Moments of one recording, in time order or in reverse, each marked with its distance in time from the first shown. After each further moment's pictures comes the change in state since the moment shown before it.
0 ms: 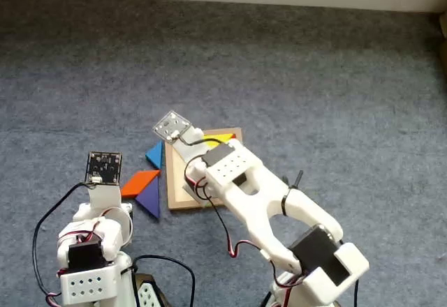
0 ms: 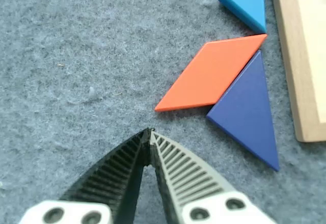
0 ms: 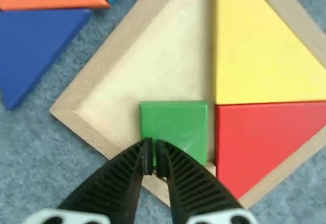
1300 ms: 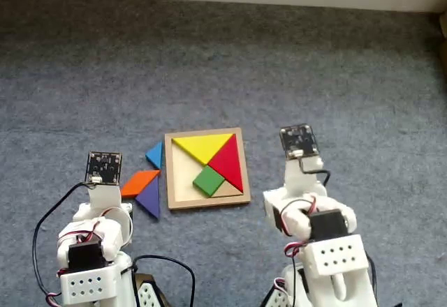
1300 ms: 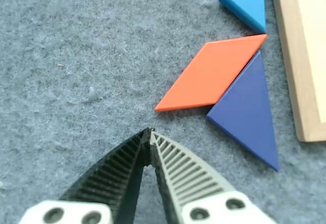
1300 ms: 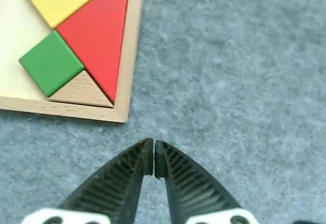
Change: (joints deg) left arm 0.0 0.0 0.0 0.0 0.0; right arm 28.5 -68.2 37.3 14.7 -11.6
